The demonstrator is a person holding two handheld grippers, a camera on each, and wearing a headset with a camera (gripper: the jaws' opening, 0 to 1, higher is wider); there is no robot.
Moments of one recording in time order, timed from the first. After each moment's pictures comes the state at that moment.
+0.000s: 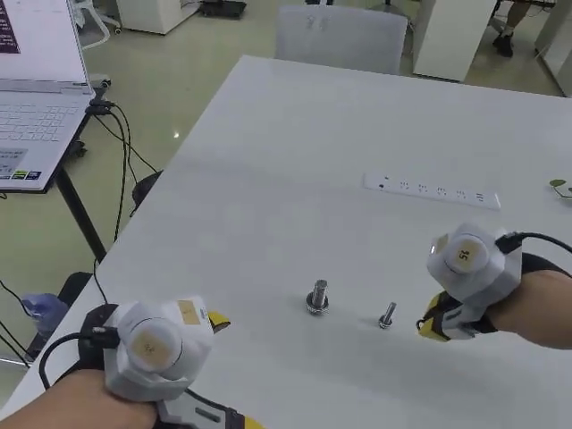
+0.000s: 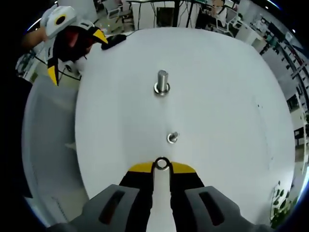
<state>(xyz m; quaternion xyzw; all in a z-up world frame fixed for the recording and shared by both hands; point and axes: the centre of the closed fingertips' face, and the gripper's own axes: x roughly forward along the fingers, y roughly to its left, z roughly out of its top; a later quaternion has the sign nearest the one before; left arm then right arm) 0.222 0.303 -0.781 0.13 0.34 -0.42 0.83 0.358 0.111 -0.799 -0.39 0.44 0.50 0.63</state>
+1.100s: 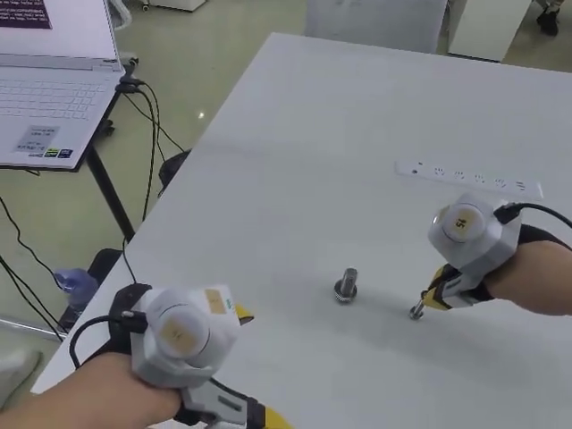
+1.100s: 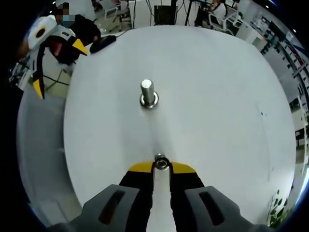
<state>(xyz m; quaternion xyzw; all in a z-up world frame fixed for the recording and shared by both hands) 0.216 0.309 -0.791 0.12 0.36 -0.42 0.82 0.383 0.142 -0.823 -0.39 0.45 0.50 0.63</state>
